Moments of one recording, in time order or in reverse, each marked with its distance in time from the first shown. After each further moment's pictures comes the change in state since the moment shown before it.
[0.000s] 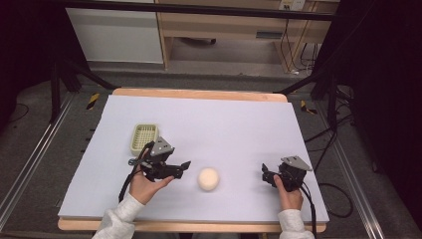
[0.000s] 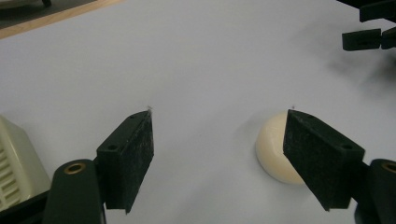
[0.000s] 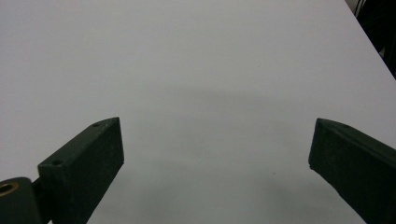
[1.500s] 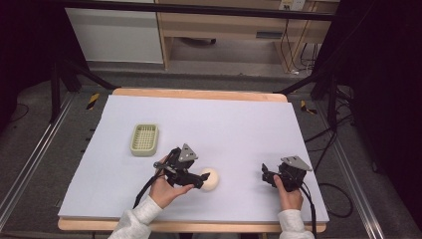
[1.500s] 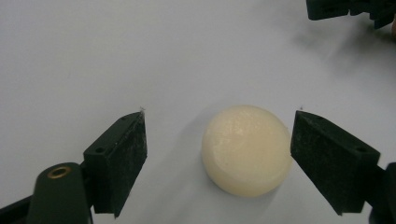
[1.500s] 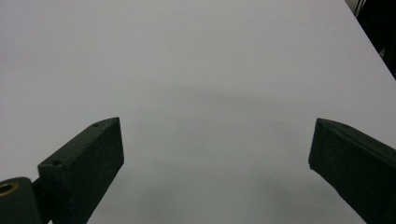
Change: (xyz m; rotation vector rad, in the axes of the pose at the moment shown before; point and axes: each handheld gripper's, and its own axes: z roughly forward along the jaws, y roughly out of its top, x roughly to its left) left arm -0.041 0.006 0.040 0.100 -0.084 0.074; right arm 0.000 0.000 0.000 -0.001 0.001 -0.004
